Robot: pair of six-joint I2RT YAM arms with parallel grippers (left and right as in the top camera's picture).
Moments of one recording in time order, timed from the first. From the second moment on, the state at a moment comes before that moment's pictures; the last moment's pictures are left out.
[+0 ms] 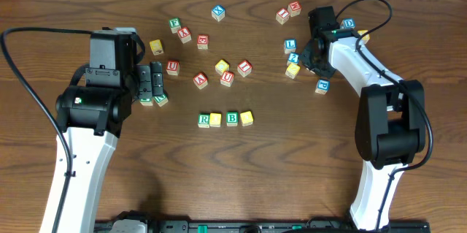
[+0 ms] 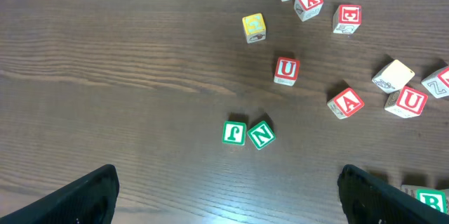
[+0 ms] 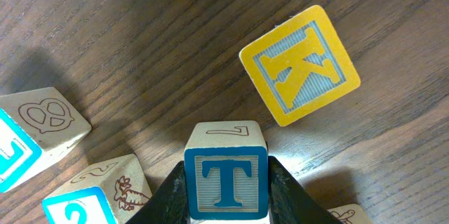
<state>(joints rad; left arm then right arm) -0.11 1.25 1.29 -0.96 -0.21 -0.08 0.17 2.13 1.55 -0.69 0.13 0.79</state>
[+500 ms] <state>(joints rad) -0.11 1.25 1.29 -0.96 -0.21 -0.08 0.18 2.05 1.72 -0.94 0.13 0.57</state>
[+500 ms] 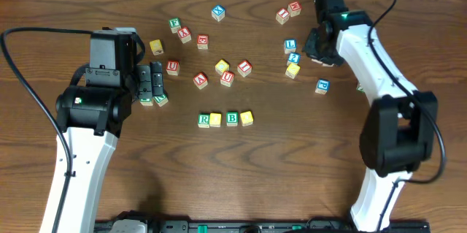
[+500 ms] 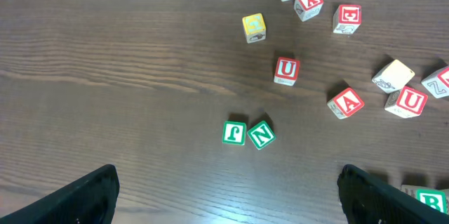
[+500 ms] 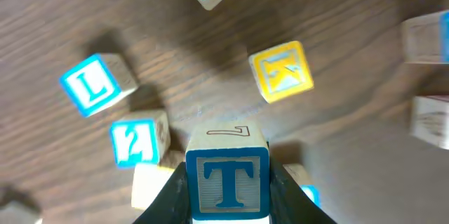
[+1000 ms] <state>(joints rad) -0.11 1.25 1.29 -0.96 -0.21 -0.08 0.43 1.78 1.72 -1.16 0.21 0.49</state>
